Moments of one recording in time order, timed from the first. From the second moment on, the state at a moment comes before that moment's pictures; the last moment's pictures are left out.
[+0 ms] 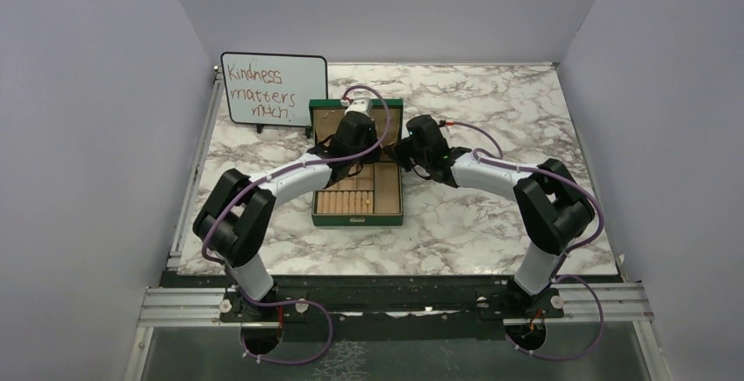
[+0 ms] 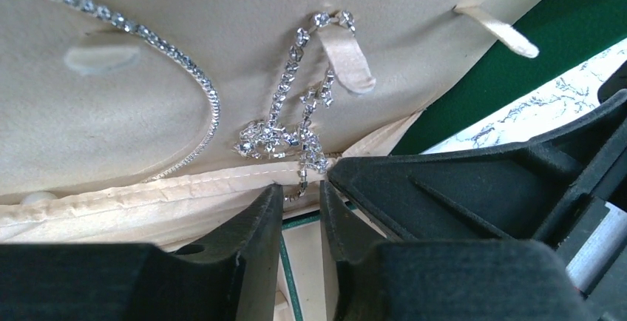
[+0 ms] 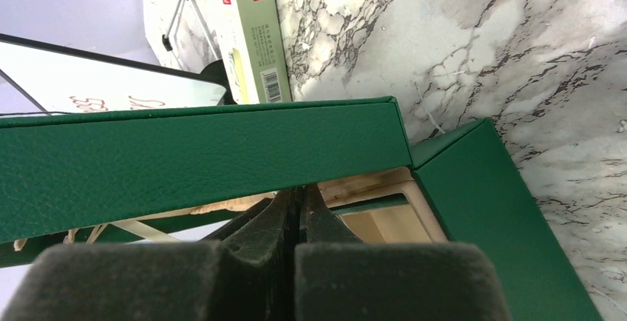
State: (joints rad) left arm -0.62 1.68 1.04 0.05 -0.12 -0.53; right arm 0.65 1.76 1.05 0.06 0.13 1.49
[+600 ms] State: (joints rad) left arm -0.62 1.67 1.07 0.03 -0.14 -0.53; right arm 0.65 1.76 1.05 0.06 0.13 1.49
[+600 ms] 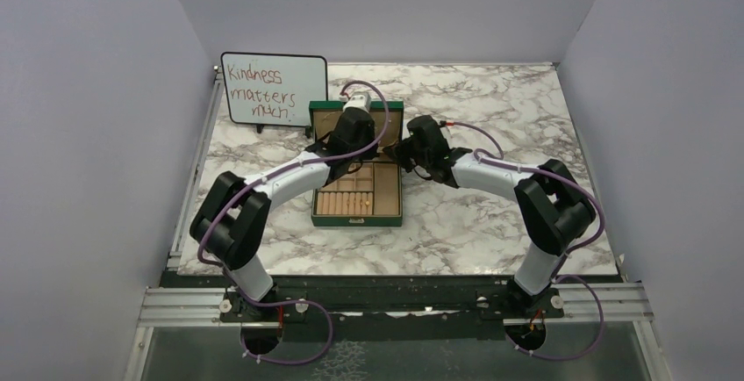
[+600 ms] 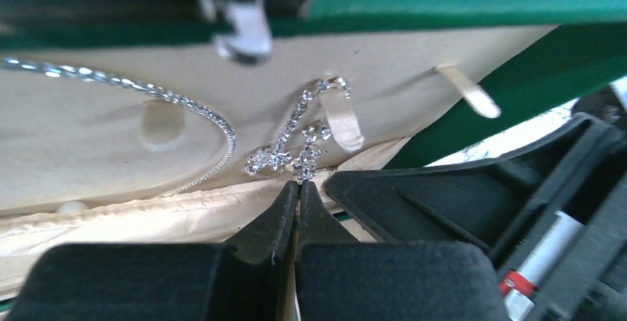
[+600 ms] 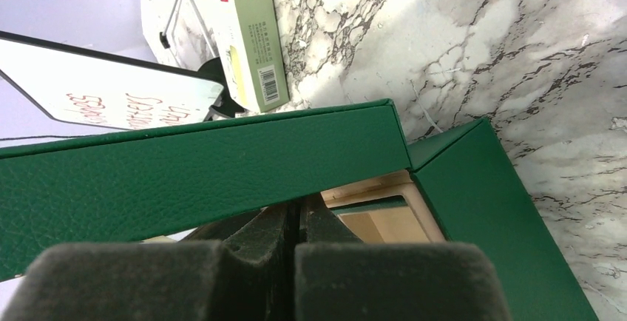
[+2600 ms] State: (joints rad) left arm -0.62 1.63 1.09 0.00 -0.11 -0.55; right arm 0.62 1.69 0.99 0.05 0.00 1.42
